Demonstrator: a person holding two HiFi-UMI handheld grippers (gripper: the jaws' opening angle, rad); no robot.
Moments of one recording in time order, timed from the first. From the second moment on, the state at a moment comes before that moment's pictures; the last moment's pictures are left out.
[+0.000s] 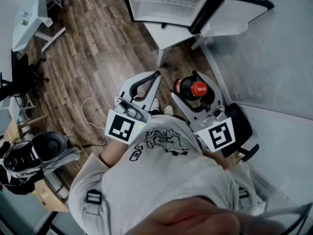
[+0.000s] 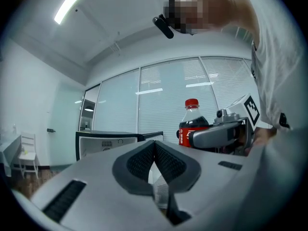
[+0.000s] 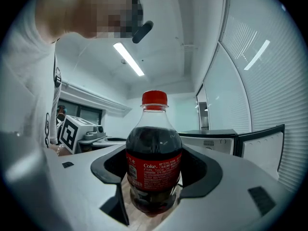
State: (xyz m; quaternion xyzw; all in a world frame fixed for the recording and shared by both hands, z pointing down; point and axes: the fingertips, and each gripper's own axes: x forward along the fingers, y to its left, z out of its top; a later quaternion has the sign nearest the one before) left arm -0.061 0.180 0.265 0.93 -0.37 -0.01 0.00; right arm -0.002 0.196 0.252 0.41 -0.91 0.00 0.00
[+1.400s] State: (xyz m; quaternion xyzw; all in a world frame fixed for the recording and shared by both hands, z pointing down) left arm -0.050 0.061 0.285 0.92 -0.39 0.00 0.01; right arm 0.013 0.076 0.272 0.41 -0.91 0.02 0.00
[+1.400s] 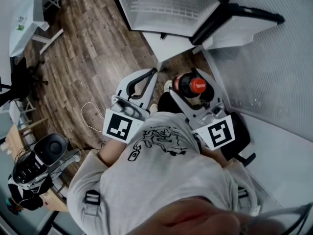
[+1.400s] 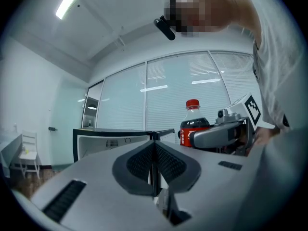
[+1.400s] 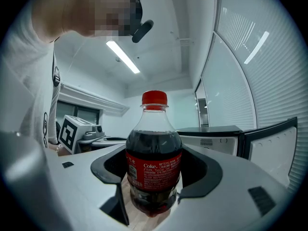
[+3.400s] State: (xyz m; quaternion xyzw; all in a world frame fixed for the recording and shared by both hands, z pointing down) left arm 0.008 -0.093 0.271 0.92 -0.38 -0.02 0.00; right arm 0.051 -0.078 0.277 0.37 -0.93 0.01 0.01
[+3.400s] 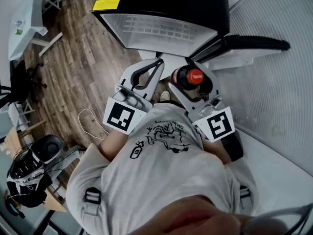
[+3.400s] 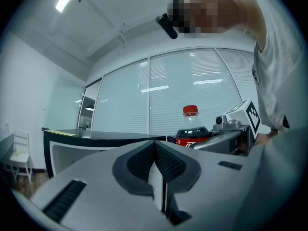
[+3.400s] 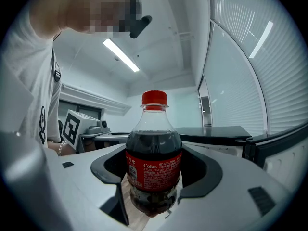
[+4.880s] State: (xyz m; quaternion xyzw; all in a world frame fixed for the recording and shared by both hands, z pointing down) left arm -0.016 -0.184 0.382 0.93 -0.36 0.00 -0.02; right arm 0.030 -0.167 0.381 0.41 -0.91 -0.02 0.04
